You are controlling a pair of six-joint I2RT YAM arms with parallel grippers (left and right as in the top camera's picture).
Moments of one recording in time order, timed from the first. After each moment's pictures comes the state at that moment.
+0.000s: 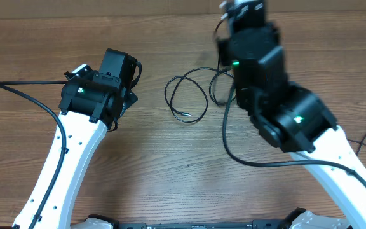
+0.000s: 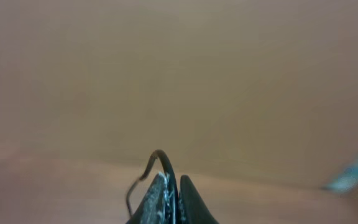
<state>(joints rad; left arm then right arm) -0.30 1.44 1.49 -1.34 -0.45 -0.99 0.66 1.43 1.71 -0.49 0.77 -0.04</state>
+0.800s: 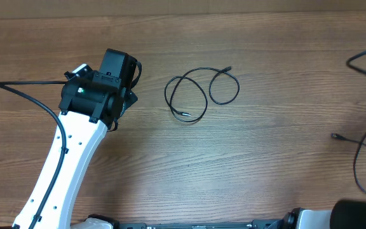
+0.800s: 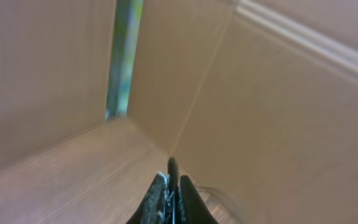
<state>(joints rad) -0.30 1.44 1.49 -1.34 -0.45 -0.99 -0.36 1.57 1.71 -0.49 0.53 -0.07</state>
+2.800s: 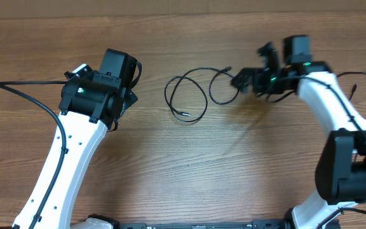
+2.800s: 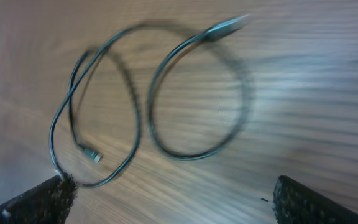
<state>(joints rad) -0.30 1.44 1.49 -1.34 -0.45 -0.99 0.08 1.84 1.32 -0.64 -0.52 0.04</state>
